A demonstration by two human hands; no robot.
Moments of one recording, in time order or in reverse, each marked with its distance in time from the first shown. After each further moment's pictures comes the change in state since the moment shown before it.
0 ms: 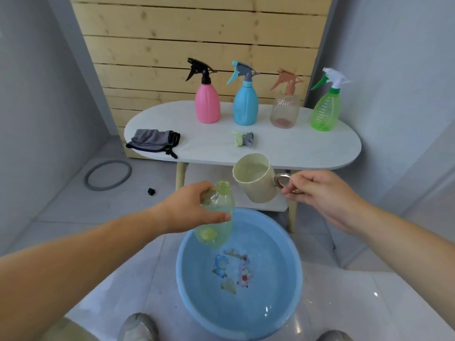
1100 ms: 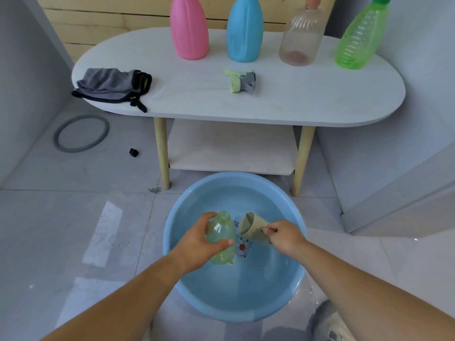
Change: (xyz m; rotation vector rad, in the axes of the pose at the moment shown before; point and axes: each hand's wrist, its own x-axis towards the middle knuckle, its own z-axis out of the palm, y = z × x) left_hand 0.024 -0.118 0.182 -0.493 -0.138 -0.317; right_hand 0.042 0.264 0.043 -0.669 -0.148 0.573
